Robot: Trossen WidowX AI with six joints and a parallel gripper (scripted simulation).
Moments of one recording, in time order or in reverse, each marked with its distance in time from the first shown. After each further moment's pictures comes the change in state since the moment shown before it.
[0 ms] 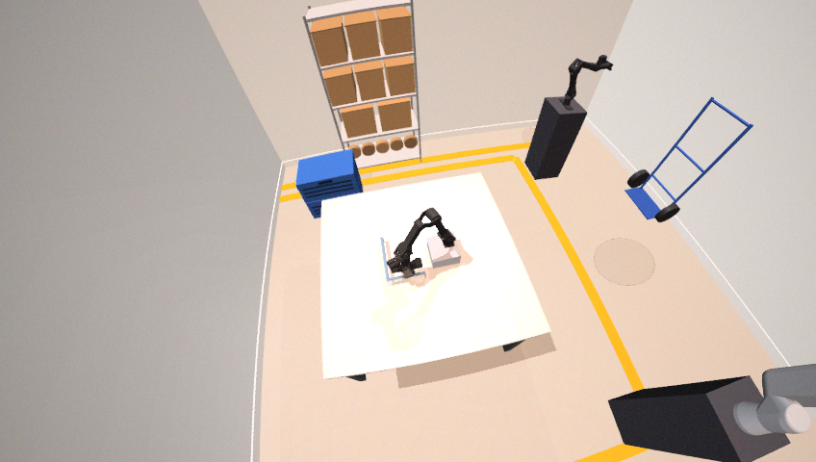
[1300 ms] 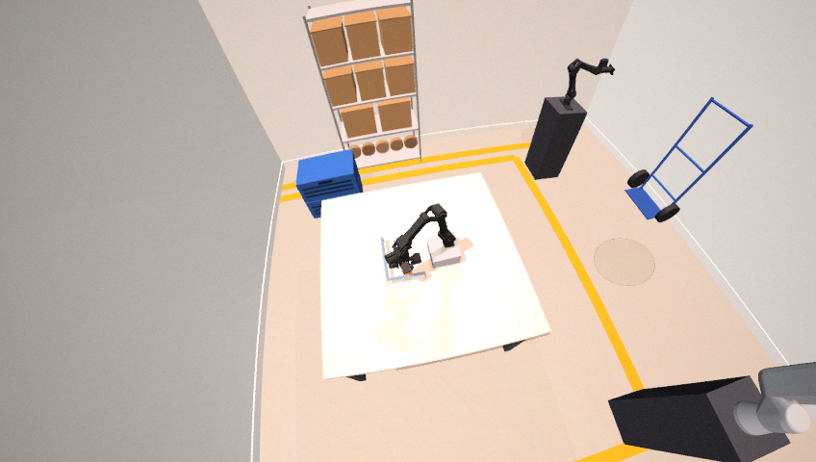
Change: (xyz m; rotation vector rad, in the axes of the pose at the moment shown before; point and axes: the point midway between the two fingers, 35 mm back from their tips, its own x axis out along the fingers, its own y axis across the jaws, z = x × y) arm -0.062 -0.005 0.002 -0.002 -0.009 -0.023
